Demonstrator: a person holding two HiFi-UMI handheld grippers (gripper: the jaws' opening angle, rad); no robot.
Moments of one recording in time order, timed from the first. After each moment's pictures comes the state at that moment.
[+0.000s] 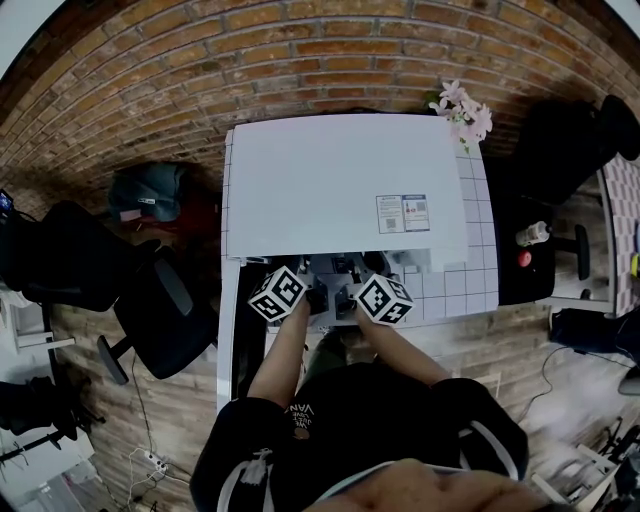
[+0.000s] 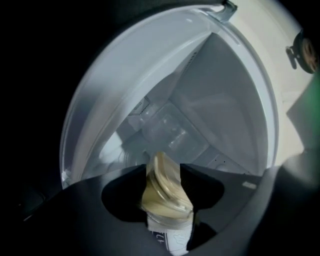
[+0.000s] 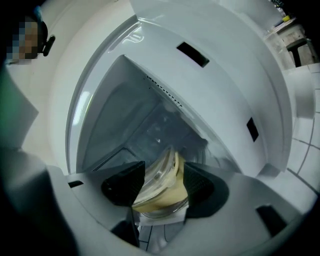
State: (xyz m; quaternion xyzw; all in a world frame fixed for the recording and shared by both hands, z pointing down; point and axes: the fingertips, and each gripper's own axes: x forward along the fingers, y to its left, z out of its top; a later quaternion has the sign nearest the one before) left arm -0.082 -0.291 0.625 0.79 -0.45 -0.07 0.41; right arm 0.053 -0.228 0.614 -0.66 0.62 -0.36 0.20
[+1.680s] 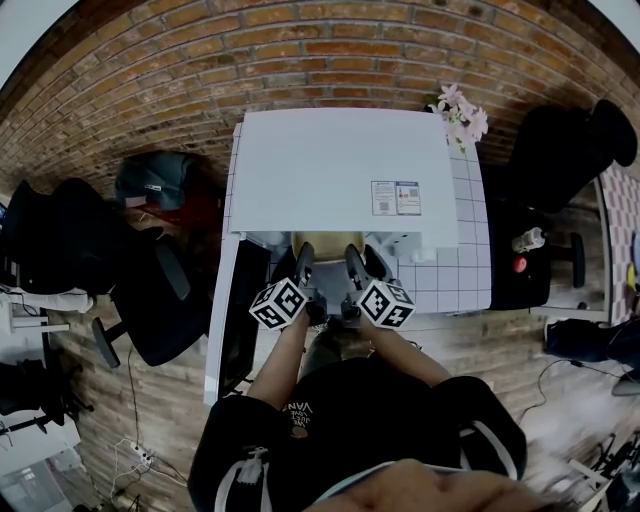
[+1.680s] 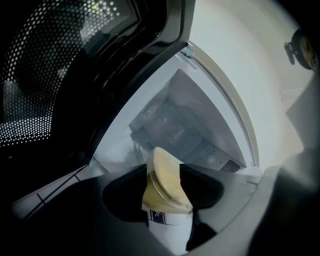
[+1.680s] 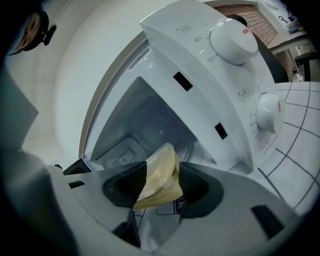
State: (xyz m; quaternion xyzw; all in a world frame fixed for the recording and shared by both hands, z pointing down) left arm -0.092 -0.223 0.630 0.78 -0.46 -0.07 0.41; right arm 0.048 -0.177 0.621 -0.65 0.66 -0.36 0.14
